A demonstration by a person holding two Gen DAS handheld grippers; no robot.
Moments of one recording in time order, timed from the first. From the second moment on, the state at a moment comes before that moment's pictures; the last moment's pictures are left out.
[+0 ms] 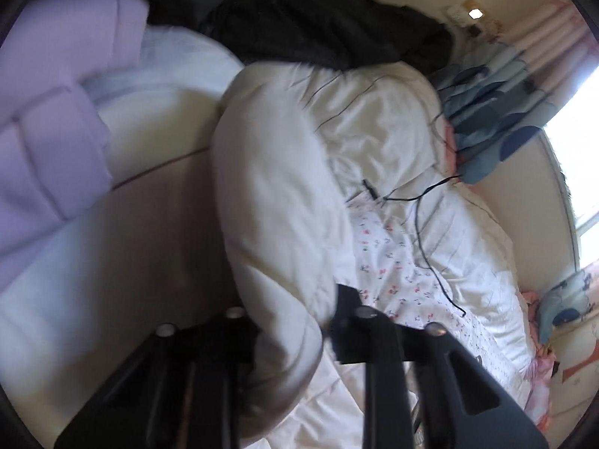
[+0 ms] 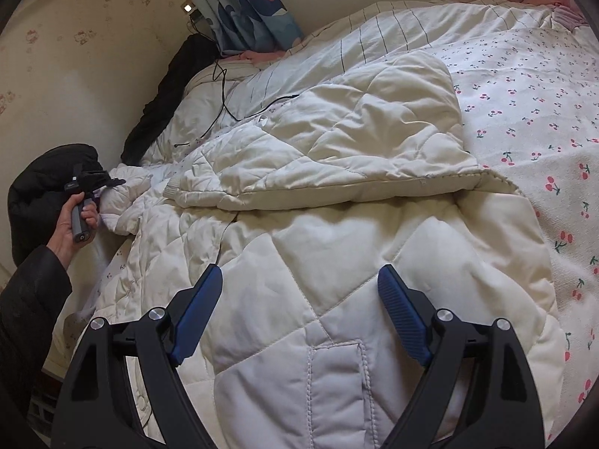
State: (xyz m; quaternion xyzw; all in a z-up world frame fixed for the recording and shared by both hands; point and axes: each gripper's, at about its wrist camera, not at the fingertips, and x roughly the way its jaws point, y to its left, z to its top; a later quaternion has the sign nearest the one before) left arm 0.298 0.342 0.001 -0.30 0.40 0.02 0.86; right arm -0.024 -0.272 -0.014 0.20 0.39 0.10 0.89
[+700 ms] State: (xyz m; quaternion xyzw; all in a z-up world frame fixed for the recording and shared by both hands) left arm 0.153 0.017 0.131 -0.03 0.23 -0.27 0.93; right arm -0.024 -0.297 0.017 0.22 0.36 0.07 0.90
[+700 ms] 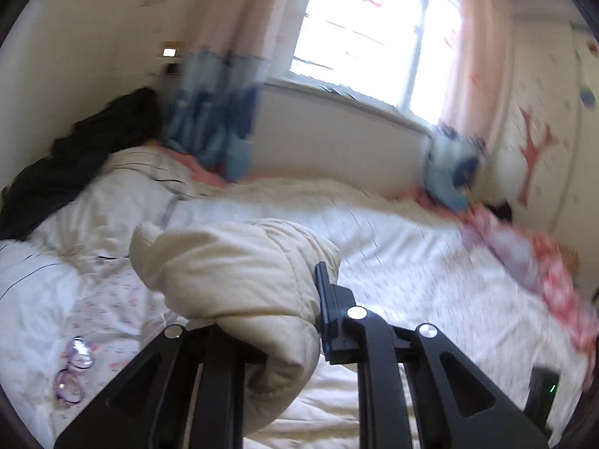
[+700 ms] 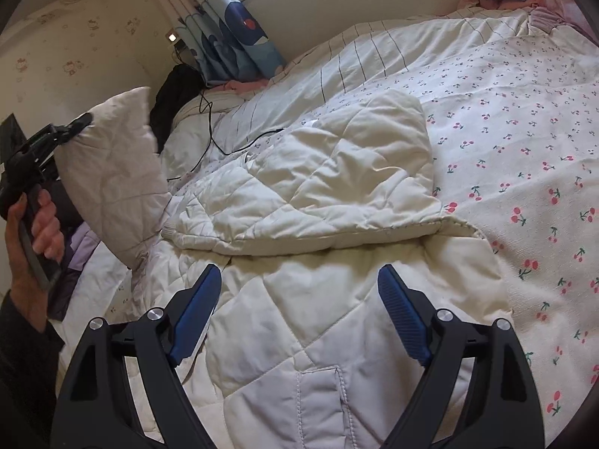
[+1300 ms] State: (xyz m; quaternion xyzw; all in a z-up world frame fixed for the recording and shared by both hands) left arm 0.094 -0.122 -0.041 0.12 0.35 -0.32 0.87; right arm -0.032 -0.285 0.038 0.08 0.36 -0.02 0.93
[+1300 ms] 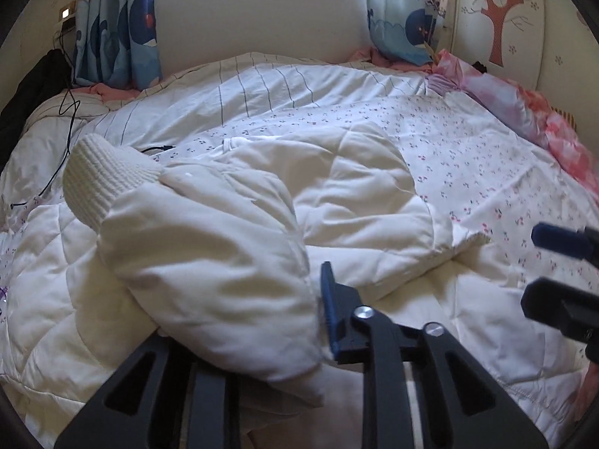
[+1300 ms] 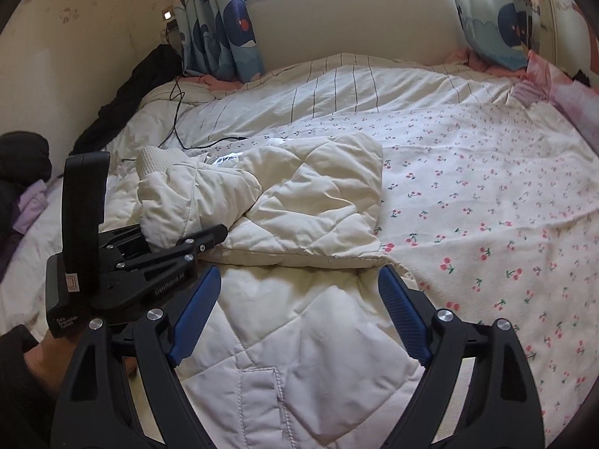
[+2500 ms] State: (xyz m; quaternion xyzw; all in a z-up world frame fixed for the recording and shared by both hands) left arm 0.051 -0.144 -0.034 0.19 0.33 -0.34 0.86; right arm -0.059 -0.262 0.070 -0.08 0.27 -0.08 0.96
